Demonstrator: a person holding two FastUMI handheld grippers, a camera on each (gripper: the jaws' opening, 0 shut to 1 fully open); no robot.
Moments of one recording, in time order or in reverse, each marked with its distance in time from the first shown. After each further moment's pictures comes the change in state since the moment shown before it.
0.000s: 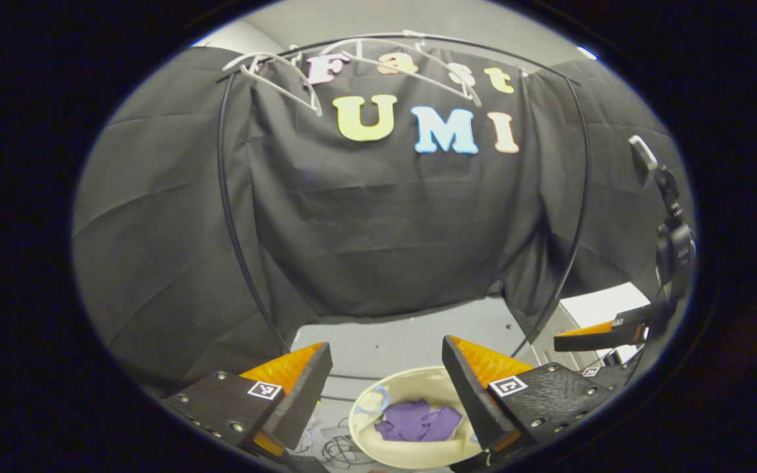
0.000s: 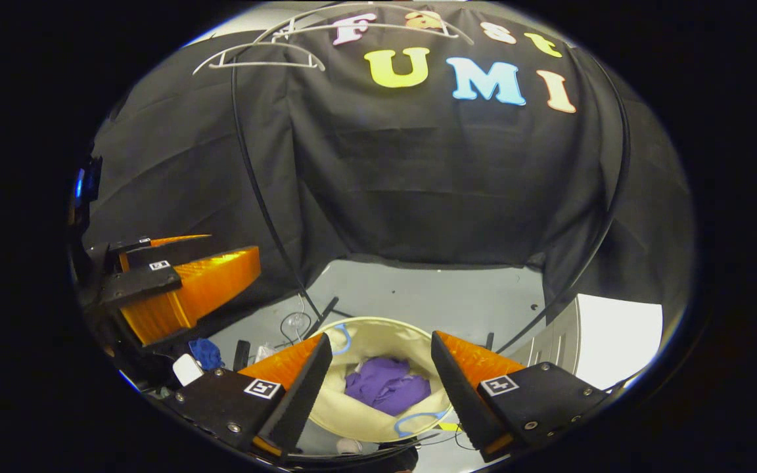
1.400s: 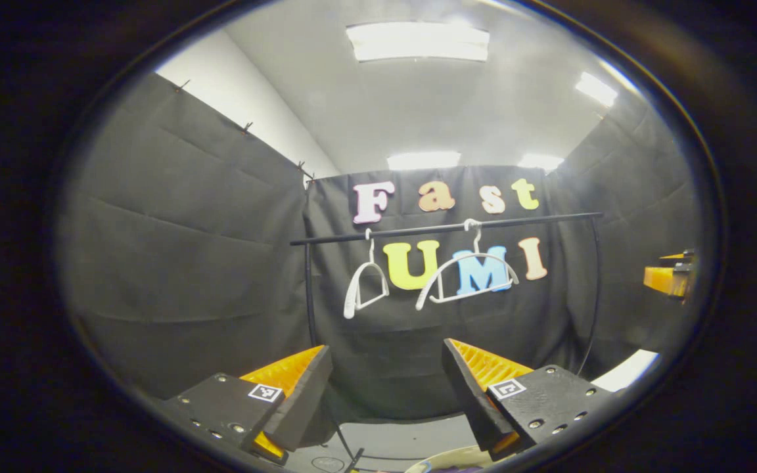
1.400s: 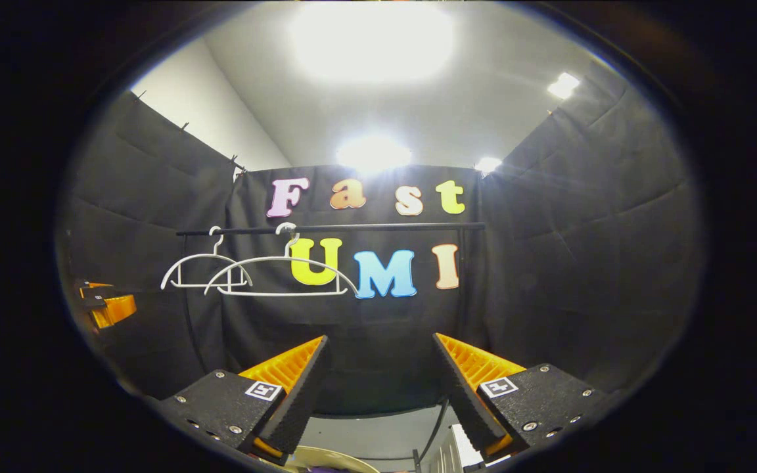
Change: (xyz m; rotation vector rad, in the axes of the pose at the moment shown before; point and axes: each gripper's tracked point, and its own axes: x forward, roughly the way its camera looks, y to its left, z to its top) left arm -0.189 0.098 0.229 0.019 -0.516 0.159; right arm -0.284 -0.083 0.231 0.008 -0.761 -0.405
